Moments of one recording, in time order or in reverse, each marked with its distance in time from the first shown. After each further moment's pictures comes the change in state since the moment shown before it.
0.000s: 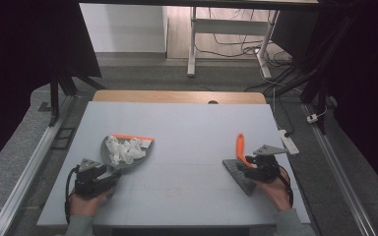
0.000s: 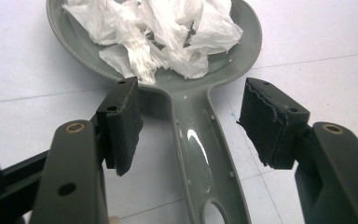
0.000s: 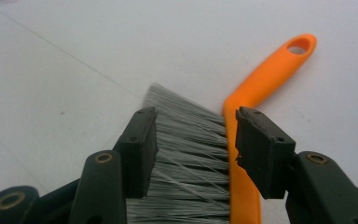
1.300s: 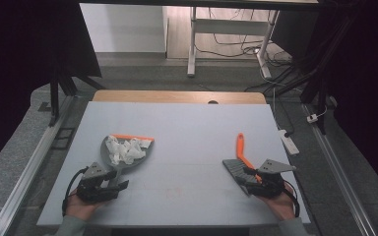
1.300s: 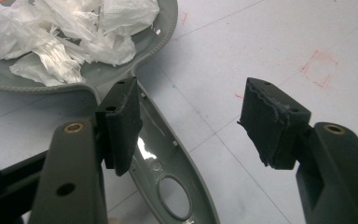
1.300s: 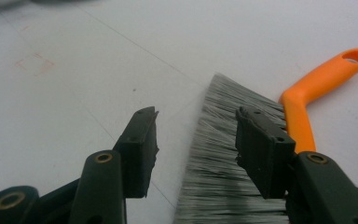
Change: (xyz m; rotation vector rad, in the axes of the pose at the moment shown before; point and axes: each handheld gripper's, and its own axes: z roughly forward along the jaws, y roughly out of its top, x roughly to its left) left arm -0.002 -0.006 0.001 0.062 -0.226 0.259; right arm 0.019 -0.029 -0.024 -0.109 0.138 -0.093
